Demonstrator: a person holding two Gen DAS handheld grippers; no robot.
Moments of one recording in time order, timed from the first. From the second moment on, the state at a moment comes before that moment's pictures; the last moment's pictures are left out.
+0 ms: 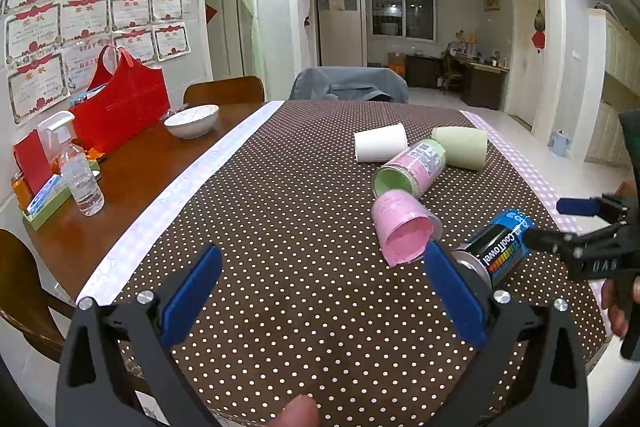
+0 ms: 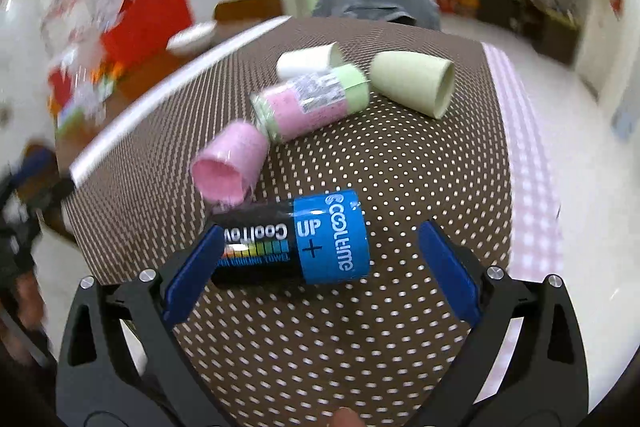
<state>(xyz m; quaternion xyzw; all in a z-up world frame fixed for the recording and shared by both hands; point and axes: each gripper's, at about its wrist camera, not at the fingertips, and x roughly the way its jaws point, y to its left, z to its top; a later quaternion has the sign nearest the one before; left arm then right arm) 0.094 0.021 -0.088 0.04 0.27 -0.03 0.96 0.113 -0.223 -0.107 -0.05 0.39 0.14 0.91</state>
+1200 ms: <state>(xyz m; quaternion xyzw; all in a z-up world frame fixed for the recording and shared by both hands) 0.109 0.031 -0.099 0.04 0.29 -0.01 0.95 0.164 -0.109 -0.171 -0.49 0.46 0.32 0.67</state>
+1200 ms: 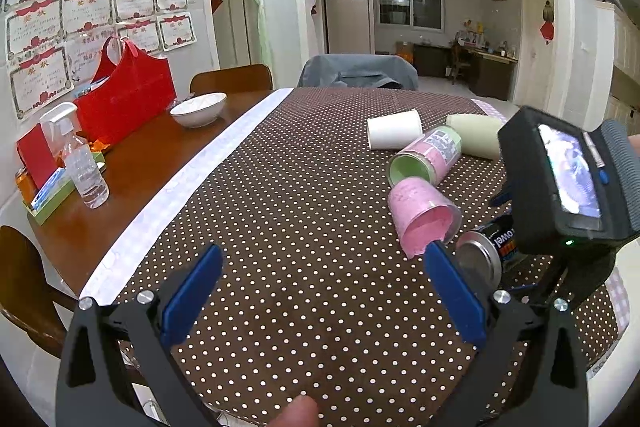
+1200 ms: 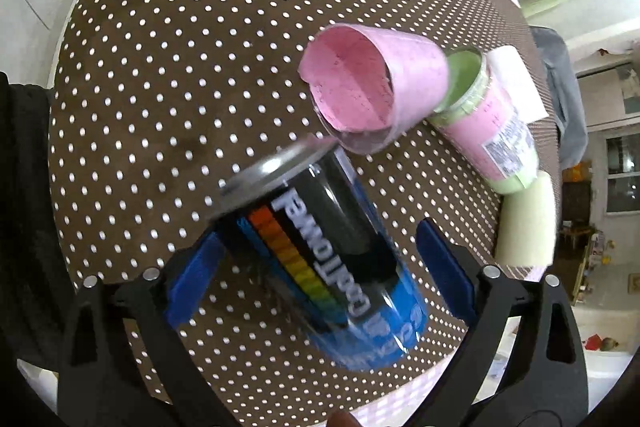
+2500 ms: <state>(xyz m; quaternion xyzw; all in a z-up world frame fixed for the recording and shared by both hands) 0.097 0.016 -0.090 0.04 0.28 -0.03 0.96 0.128 -0.206 -0.118 0.05 0.28 0.25 0.93</state>
